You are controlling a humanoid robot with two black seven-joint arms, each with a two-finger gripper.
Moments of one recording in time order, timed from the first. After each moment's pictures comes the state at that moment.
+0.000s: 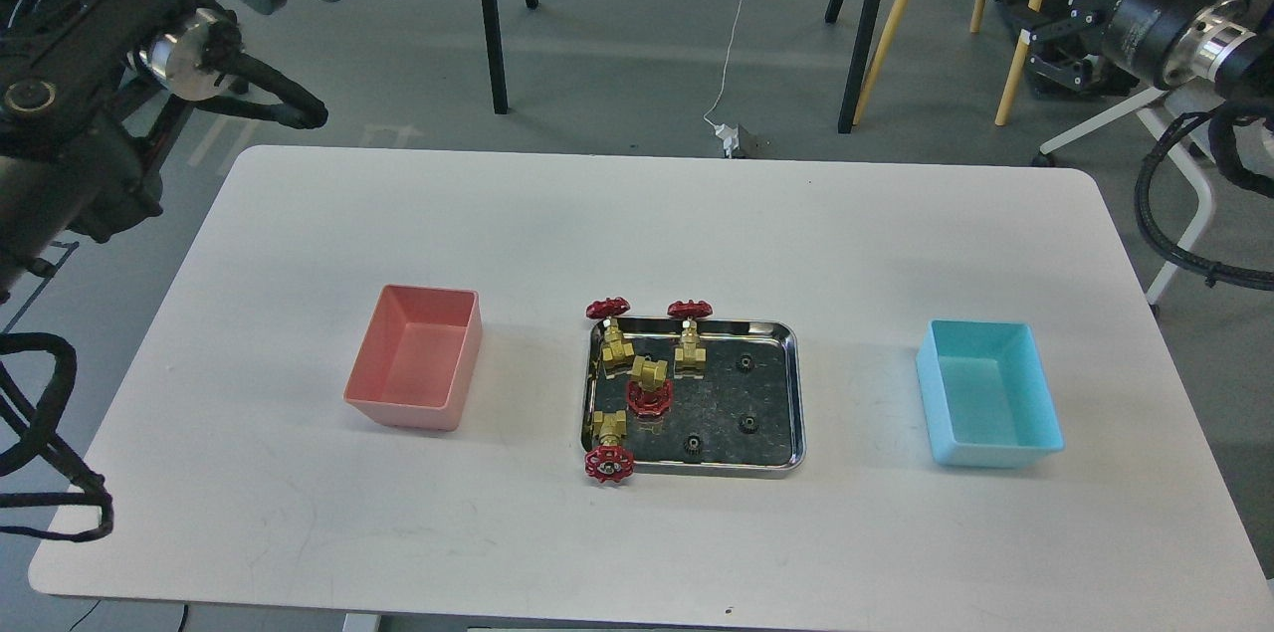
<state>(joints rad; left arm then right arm) -1.13 0.42 -0.75 -0.88 0.62 -0.33 0.00 1.08 -0.62 0.53 0.68 -0.22 0.45 0.03</state>
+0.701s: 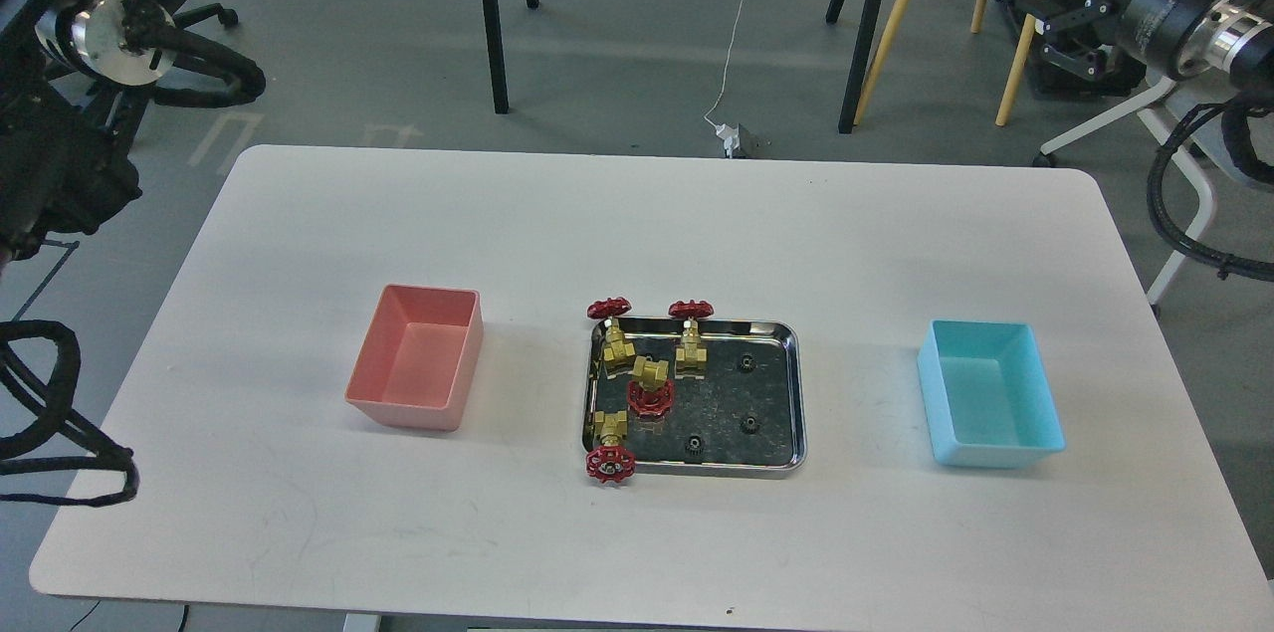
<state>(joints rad) -1.14 0.40 -0.83 -0.64 0.42 -0.48 -0.24 1.10 -0.63 0.53 0.67 -0.22 0.45 0.03</state>
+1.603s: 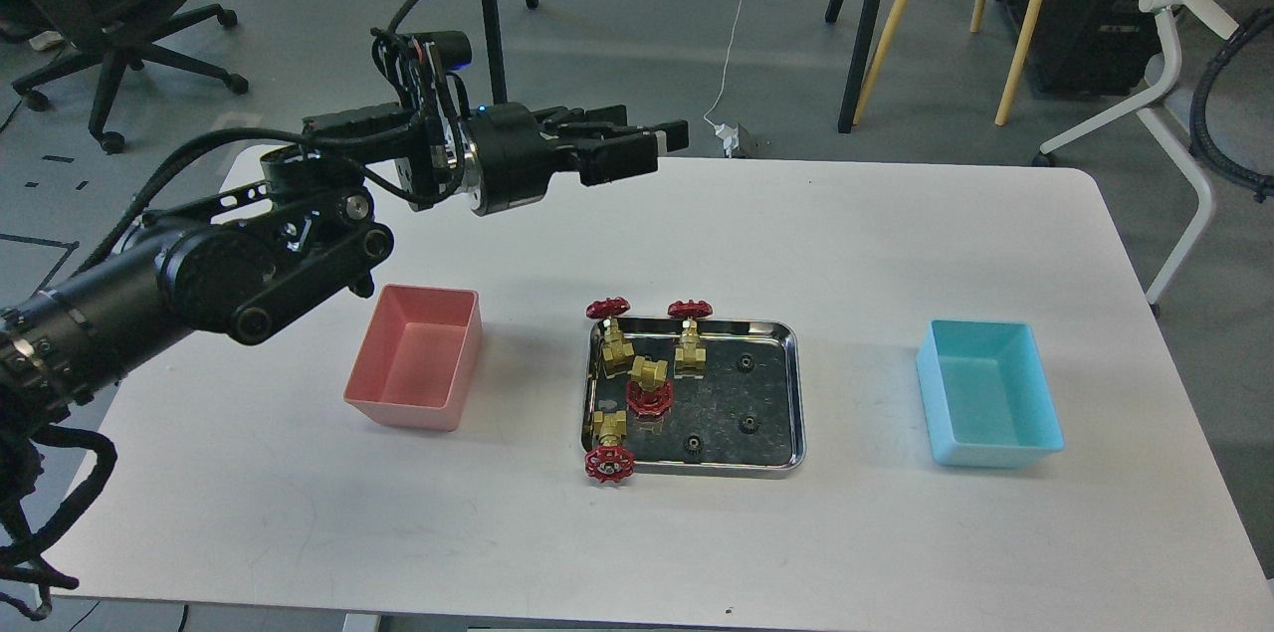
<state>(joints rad) -0.98 0.35 -0.37 -1.06 1.62 -0.11 -0.41 1.25 -0.62 0.53 0.57 -0.33 0.46 0.02</state>
